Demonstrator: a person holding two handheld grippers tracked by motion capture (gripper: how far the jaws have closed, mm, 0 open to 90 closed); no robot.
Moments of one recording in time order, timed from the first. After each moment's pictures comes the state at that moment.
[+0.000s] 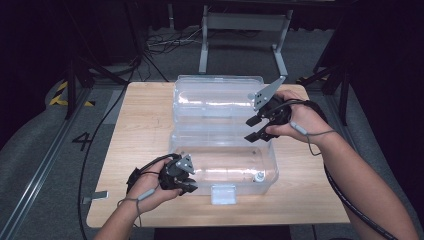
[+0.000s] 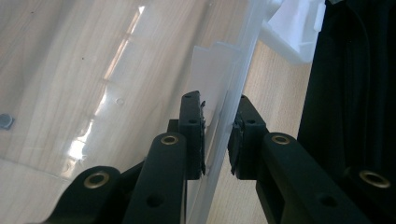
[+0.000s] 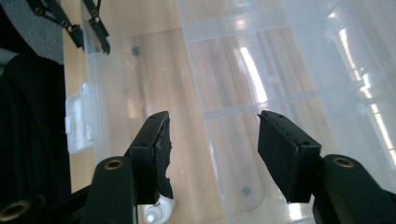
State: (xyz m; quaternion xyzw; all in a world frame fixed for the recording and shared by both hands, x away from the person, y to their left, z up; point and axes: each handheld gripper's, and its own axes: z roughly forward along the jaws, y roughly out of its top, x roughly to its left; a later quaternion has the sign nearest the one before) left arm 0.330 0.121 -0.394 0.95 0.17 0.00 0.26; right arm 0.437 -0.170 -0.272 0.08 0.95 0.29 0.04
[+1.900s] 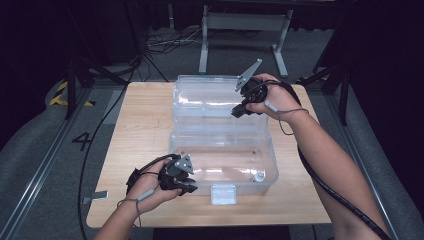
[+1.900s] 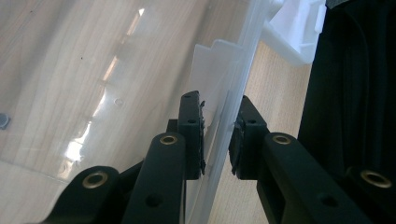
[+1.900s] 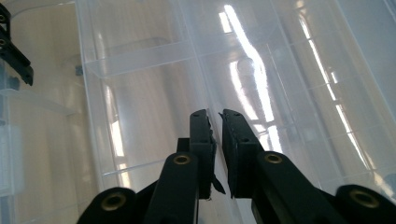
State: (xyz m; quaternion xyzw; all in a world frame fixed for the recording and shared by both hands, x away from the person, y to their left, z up) left arm 0.330 0.123 -0.396 0.95 0.18 -0.01 0.27; right arm 0.503 -0.137 -0.281 0.11 0.96 0.27 0.05
